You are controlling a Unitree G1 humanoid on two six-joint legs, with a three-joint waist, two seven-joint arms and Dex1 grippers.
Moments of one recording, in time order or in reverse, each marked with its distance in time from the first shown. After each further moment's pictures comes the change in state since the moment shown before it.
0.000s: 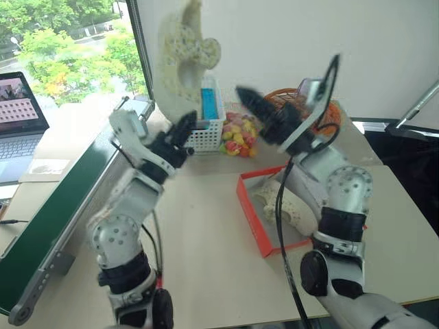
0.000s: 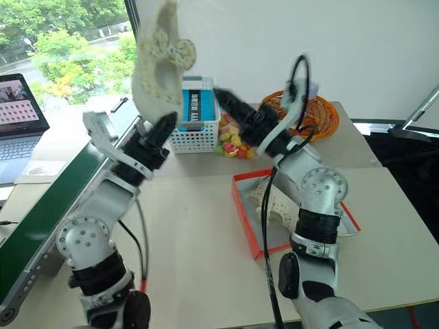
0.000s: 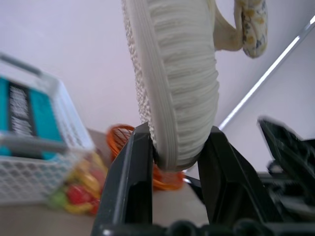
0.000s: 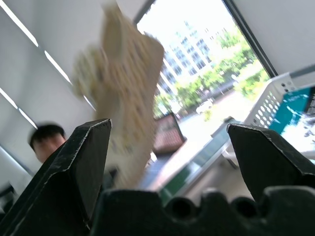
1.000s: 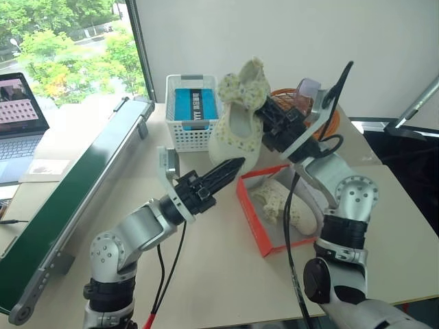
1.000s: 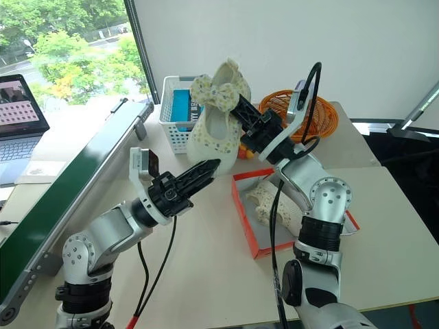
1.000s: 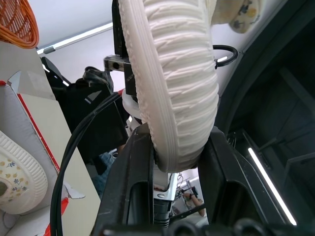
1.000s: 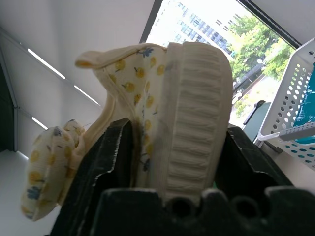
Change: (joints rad) left arm 0.160 0.329 -0.345 0.064 -0.875 -0.122 0.160; right arm 0.080 -0.048 0.090 -0.015 0.278 0.011 -0.158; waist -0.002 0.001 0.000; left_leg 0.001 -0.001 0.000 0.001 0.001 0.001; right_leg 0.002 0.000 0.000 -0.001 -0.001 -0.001
